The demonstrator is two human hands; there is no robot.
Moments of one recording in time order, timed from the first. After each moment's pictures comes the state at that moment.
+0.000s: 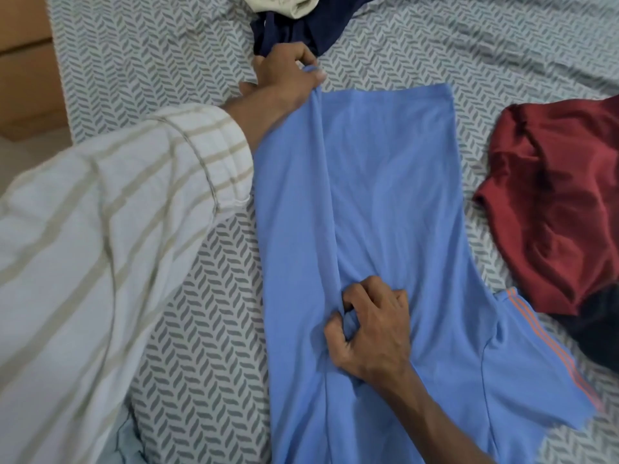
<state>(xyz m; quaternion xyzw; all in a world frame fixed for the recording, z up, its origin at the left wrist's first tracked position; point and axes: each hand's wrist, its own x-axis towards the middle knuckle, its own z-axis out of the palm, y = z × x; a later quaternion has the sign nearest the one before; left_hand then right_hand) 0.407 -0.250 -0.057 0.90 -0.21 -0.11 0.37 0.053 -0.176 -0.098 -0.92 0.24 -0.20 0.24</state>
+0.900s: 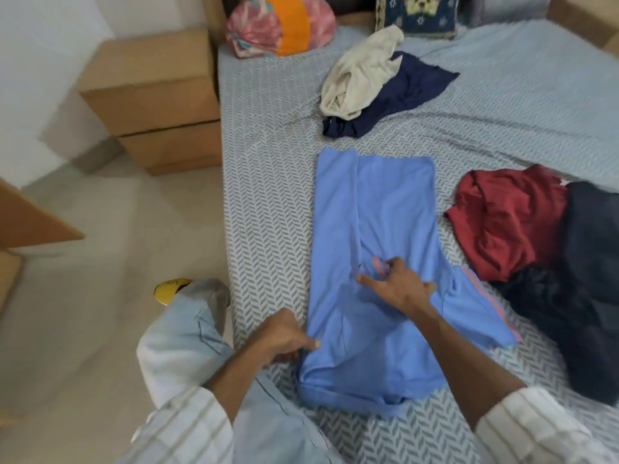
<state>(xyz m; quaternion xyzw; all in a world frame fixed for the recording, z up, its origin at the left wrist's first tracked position) 0.053 0.069 -0.019 0.87 -0.05 -0.45 0.20 -0.002 -0.179 -0.027 -0.88 0.40 0.11 0.25</state>
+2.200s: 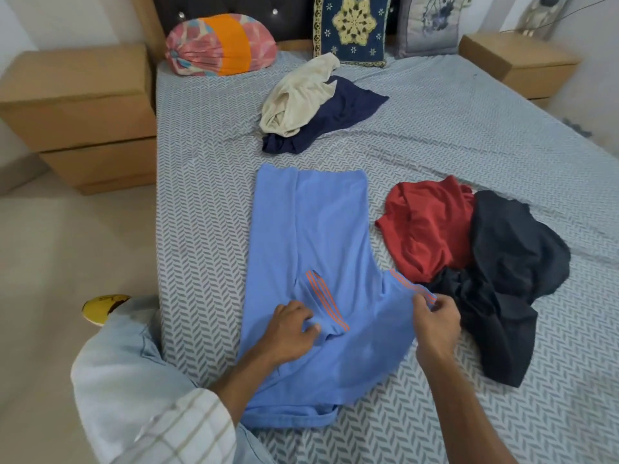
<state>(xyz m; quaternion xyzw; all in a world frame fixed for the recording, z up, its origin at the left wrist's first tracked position) 0.010 -0.046 -0.041 0.87 -0.37 -0.23 0.24 -0.128 -0.248 0.004 -0.61 0.62 -0.27 0.42</state>
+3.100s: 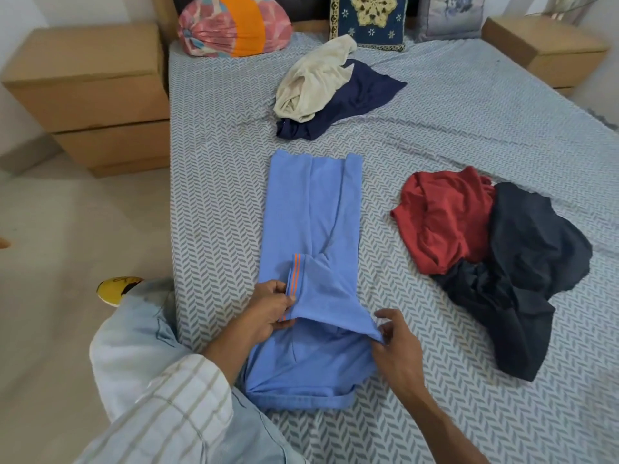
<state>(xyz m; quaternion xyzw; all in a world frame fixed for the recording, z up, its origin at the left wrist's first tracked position) 0.045 -0.022 -0.024 0.74 0.11 -0.40 0.54 -0.148 -0.172 -0.035 -0.81 0.40 -0.09 0.42</state>
